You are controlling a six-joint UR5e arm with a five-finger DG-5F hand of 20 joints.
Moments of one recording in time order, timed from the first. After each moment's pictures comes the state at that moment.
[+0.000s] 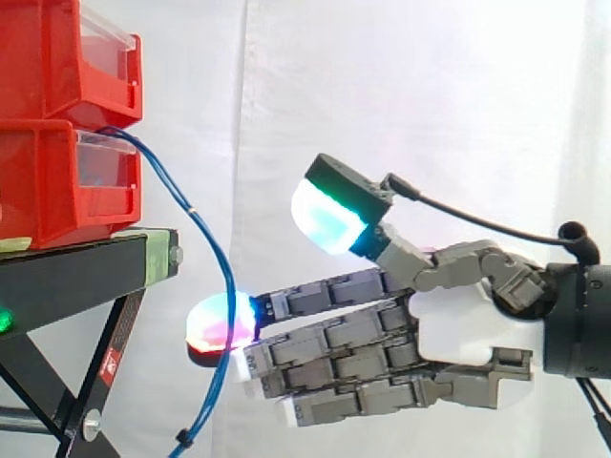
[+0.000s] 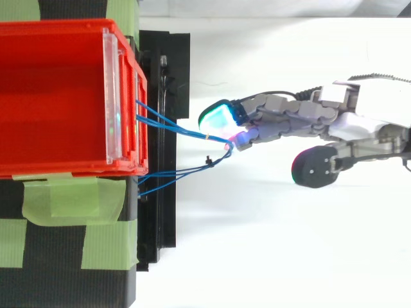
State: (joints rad) arm 0.22 -2.02 -1.97 -2.27 -1.18 0.03
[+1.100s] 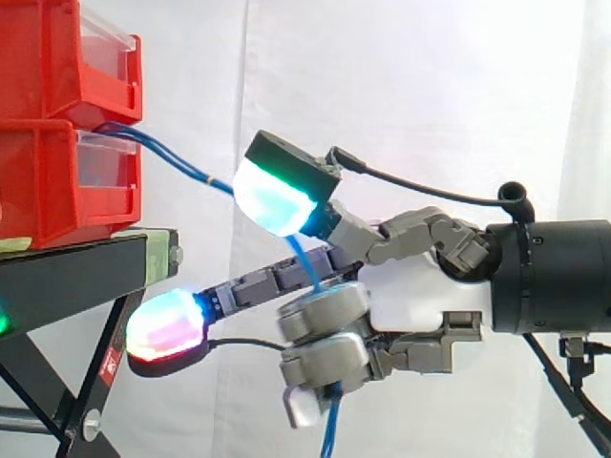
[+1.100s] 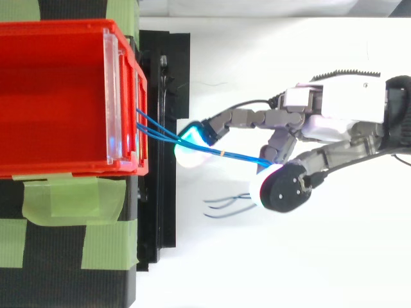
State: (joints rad) arm 0.16 -2.03 -1.82 -2.47 -1.38 0.02
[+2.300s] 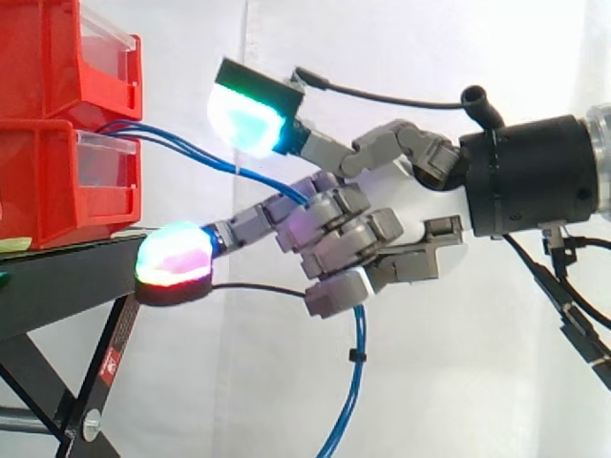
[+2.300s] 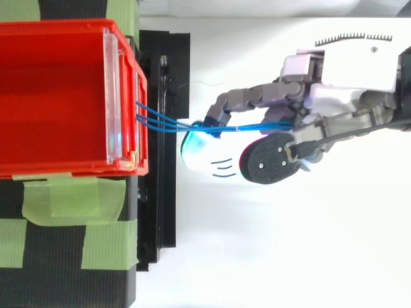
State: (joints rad) arm 0.14 -1.98 -1.65 -2.81 -1.35 0.07
